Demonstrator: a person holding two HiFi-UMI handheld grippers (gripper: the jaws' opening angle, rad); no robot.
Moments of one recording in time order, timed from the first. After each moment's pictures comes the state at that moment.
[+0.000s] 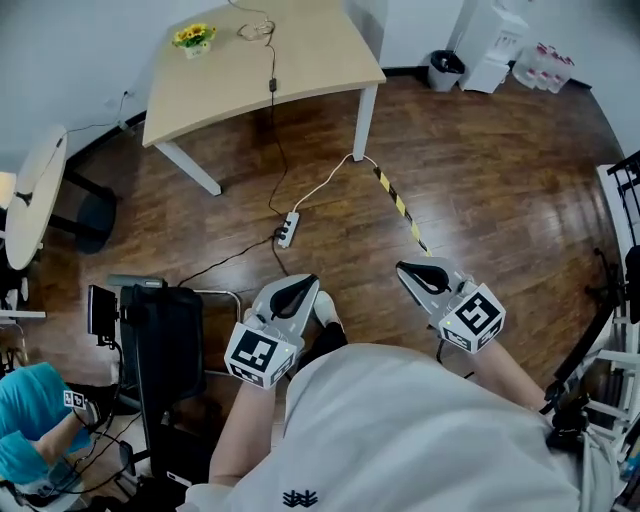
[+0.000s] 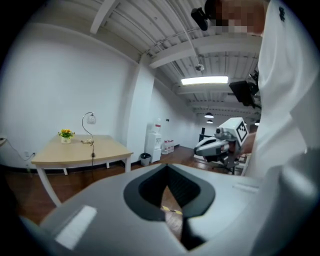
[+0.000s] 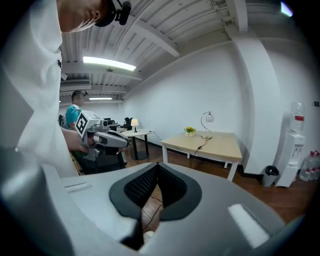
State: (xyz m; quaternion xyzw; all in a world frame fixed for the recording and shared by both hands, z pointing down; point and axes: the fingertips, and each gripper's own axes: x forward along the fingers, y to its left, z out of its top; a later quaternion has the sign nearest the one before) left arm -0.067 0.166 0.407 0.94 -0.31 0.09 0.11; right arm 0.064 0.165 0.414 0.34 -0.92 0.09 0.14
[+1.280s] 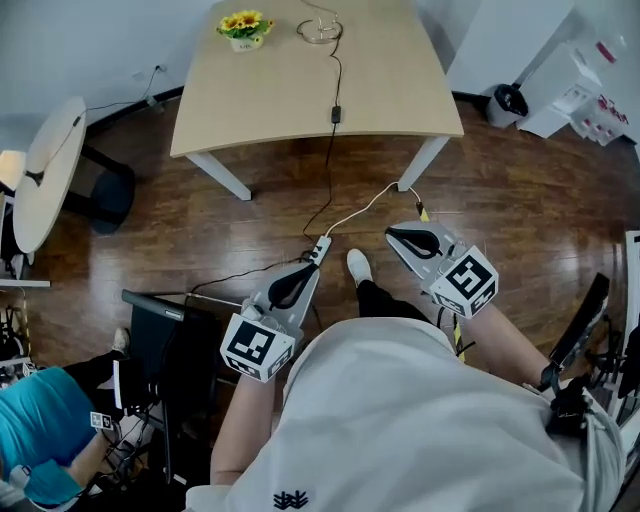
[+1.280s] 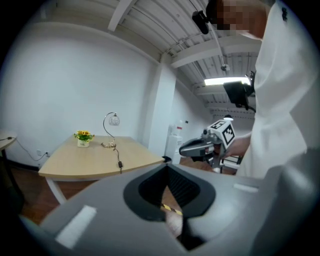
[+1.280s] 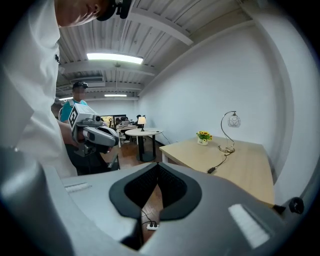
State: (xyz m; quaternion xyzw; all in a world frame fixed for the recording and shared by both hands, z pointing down) left arm -0.162 -0.085 0.400 0.90 -0.40 0.08 0.14; right arm -0.055 -0.145 0.423 0.23 -0.96 0.05 0.16
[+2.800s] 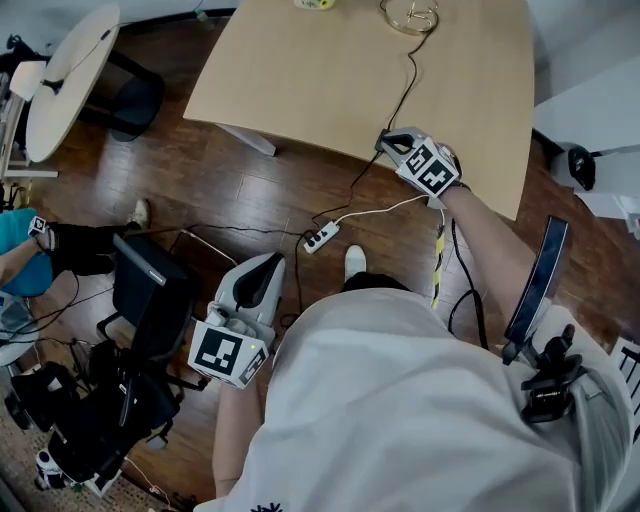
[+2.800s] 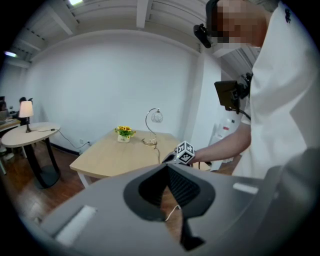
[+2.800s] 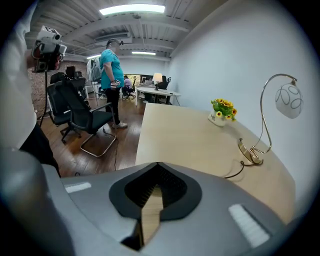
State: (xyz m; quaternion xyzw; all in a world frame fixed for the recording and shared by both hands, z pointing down) left arm -0.221 -0.253 0.407 0.76 -0.61 0.10 0.21; right arm -0.154 -0.513 0.647 0.05 -0.92 -0.05 0.39
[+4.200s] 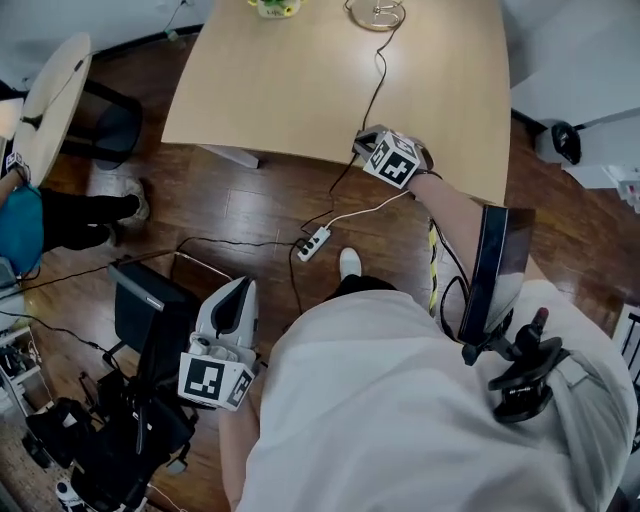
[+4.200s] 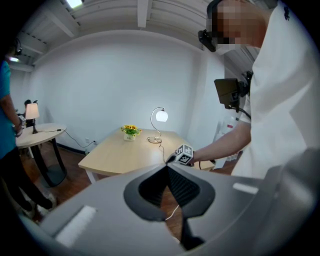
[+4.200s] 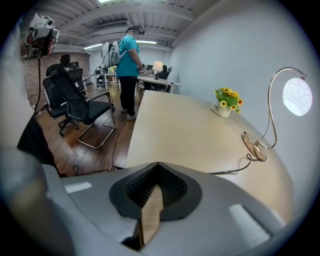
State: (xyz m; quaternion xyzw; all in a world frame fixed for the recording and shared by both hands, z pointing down) left arm -0.248 -0.232 0.408 0.74 -0.62 0.11 0.21; right arm -0.168 -0.519 0.682 0.05 -0.89 -0.07 0.44
